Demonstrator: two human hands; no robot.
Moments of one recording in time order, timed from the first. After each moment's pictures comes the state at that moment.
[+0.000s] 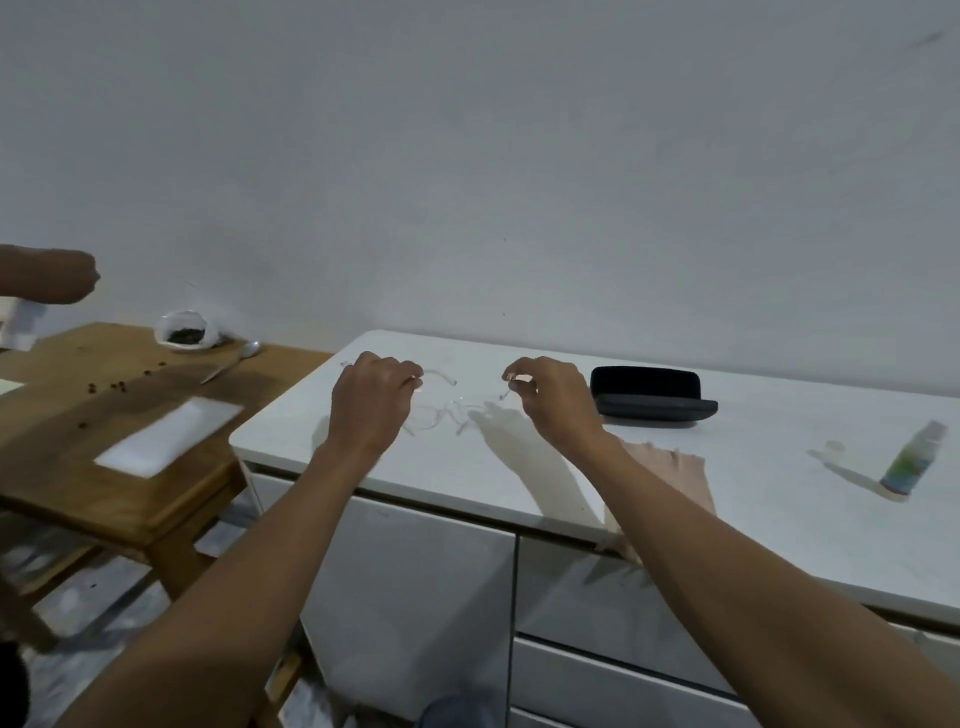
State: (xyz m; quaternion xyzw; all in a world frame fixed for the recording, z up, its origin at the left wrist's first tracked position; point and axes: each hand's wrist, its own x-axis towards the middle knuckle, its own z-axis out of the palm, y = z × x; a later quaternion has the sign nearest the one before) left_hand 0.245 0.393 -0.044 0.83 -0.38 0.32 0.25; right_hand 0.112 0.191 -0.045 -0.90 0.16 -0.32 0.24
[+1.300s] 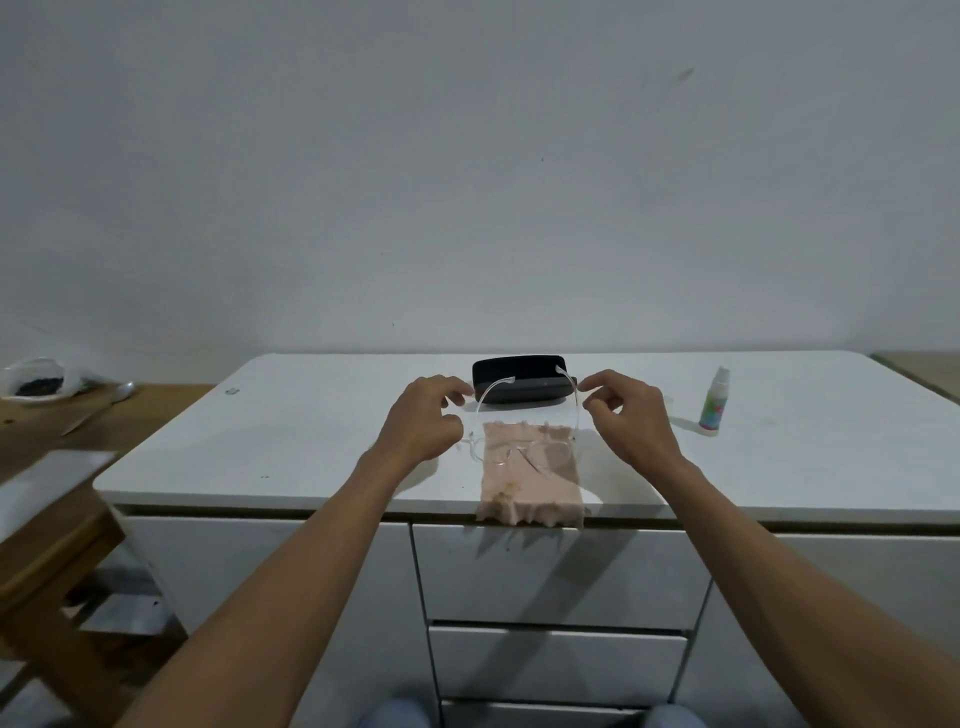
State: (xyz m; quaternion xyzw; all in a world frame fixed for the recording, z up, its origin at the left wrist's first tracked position) left_hand 0.121 0.273 -0.044 0.78 -0.50 0.00 0.36; right_hand -0.094 0.094 -0.060 -0.81 0.29 -0.41 0.31
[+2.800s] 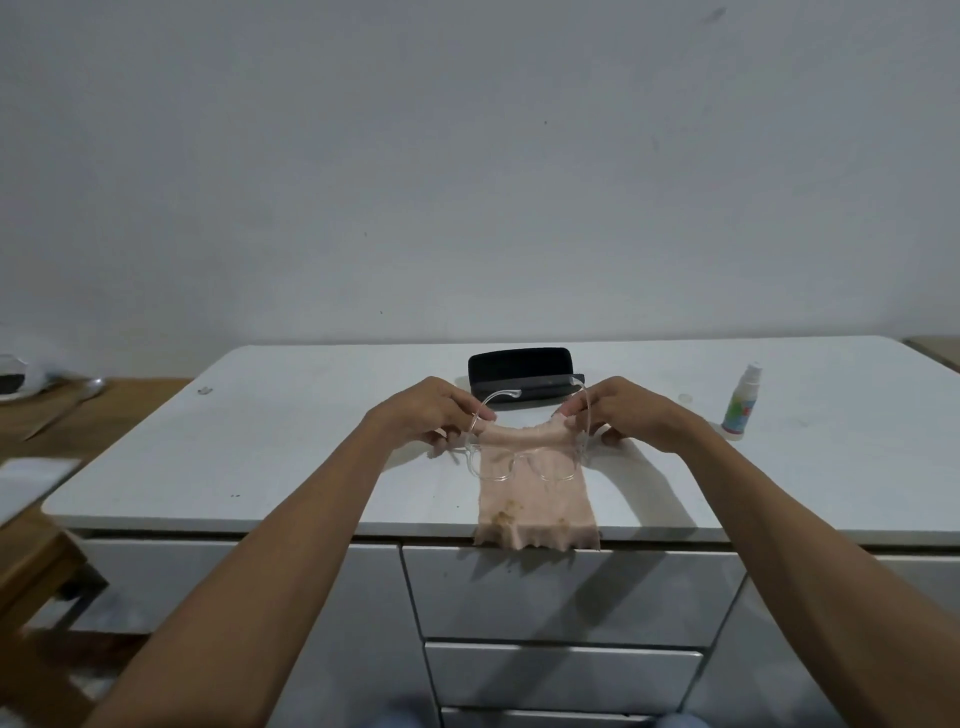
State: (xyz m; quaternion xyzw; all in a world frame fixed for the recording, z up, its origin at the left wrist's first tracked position) left_hand 0.159 0.224 -0.034 0.74 -0.40 -0.38 0.37; right_hand -0.062 0.043 -0.046 -0.81 0.30 -0.08 0.49
